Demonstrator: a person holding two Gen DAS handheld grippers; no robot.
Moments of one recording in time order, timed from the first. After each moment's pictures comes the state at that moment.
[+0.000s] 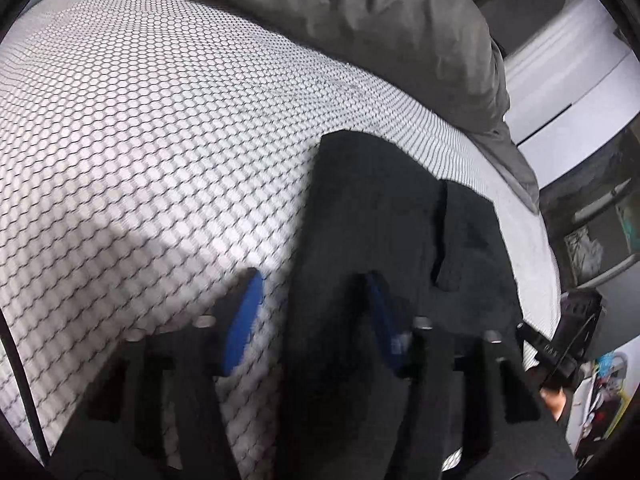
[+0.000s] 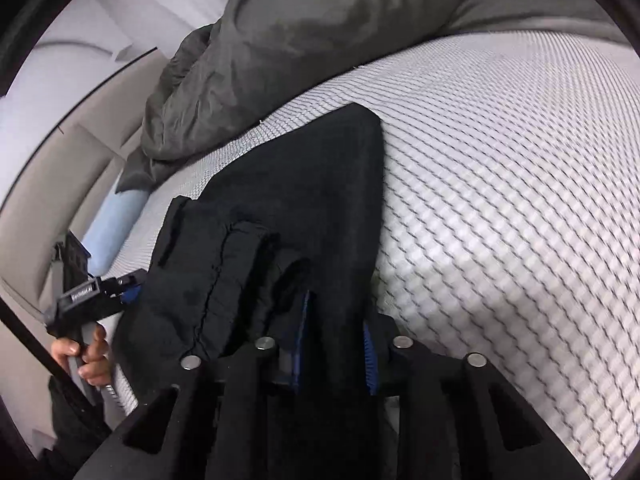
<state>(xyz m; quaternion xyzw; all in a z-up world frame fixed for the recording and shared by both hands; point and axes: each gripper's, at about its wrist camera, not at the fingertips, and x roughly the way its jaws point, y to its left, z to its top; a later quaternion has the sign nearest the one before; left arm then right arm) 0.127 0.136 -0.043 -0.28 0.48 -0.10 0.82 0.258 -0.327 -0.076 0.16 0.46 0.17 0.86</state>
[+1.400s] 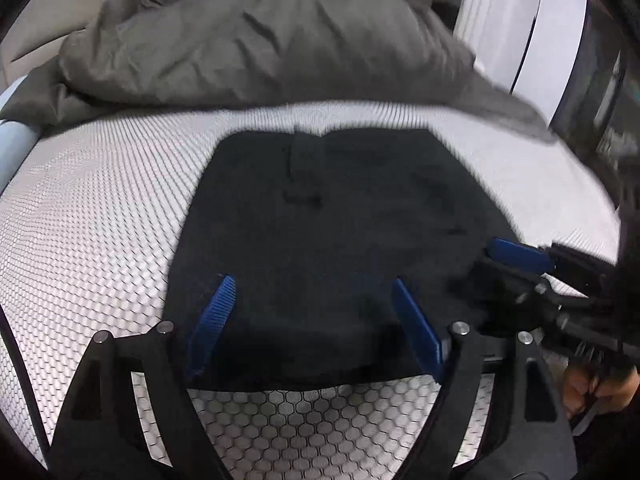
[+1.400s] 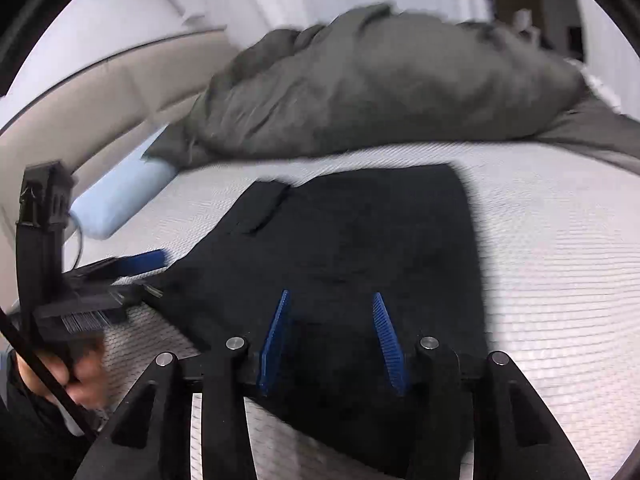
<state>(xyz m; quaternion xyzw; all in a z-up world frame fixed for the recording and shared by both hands) 0.092 0.057 -0.001 -0.05 0.43 -0.08 0.90 0.243 -0.200 -0.042 0.00 0.40 0.22 0.89</state>
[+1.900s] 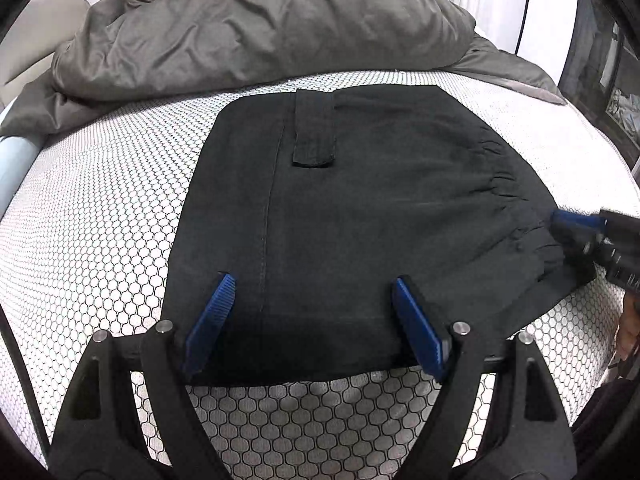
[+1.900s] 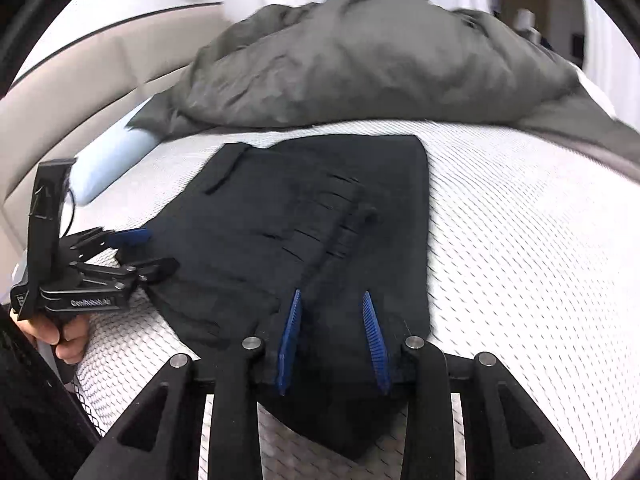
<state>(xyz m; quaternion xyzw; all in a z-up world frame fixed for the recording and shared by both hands) 0.076 0.049 -0.018 0.00 0.44 -0.07 0.89 0.224 -0.268 -0.056 -0.01 0.43 0.18 0.89</state>
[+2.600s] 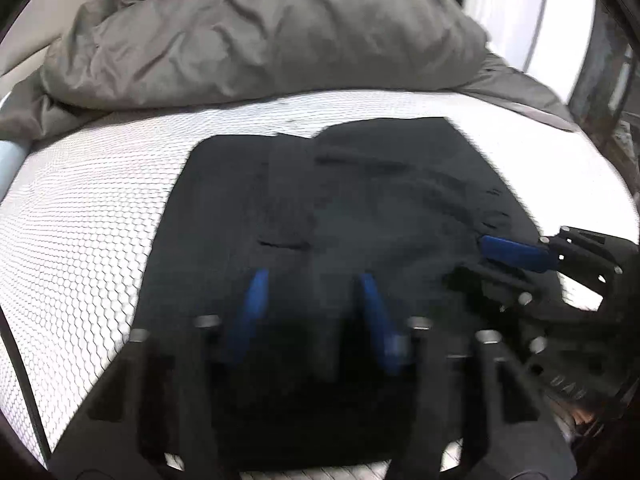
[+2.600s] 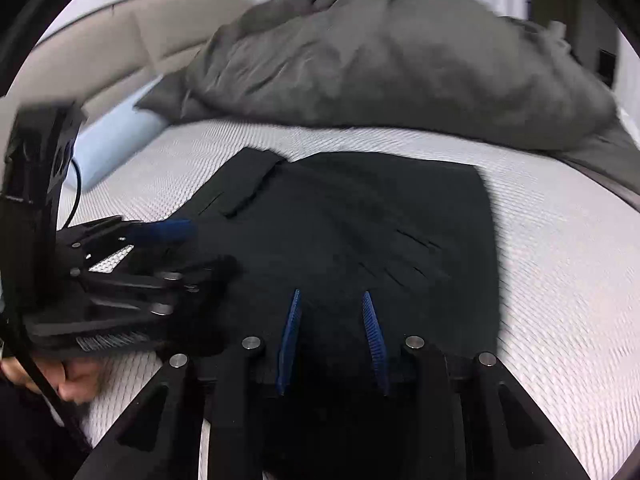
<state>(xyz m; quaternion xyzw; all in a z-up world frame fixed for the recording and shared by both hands) 0.139 0.031 -0.008 -0.03 0.44 -0.06 0.89 0.299 -0.178 -0.053 -0.09 0.43 0.20 0.87</state>
